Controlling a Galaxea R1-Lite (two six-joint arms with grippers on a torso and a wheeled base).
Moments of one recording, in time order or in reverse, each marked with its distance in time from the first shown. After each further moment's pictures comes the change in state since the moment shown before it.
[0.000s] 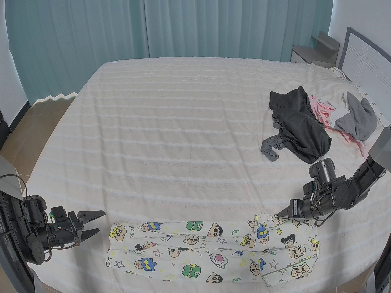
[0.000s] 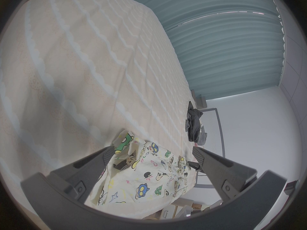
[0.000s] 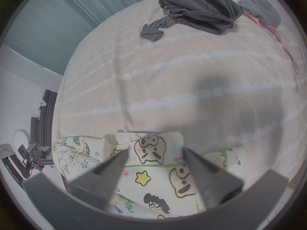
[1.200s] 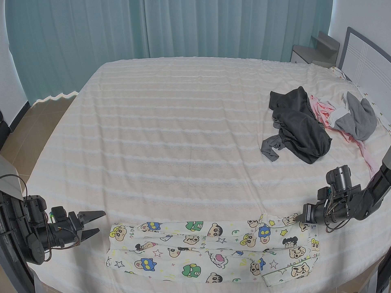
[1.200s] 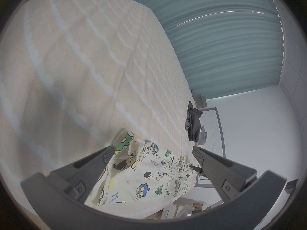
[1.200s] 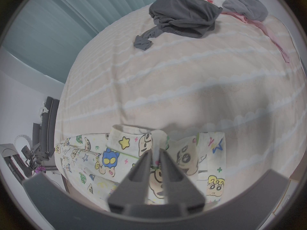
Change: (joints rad) left arm -0.002 -0.001 0.000 0.000 0.001 0.008; right arm -0.069 -0.100 0.203 -0.159 0.024 -0.001
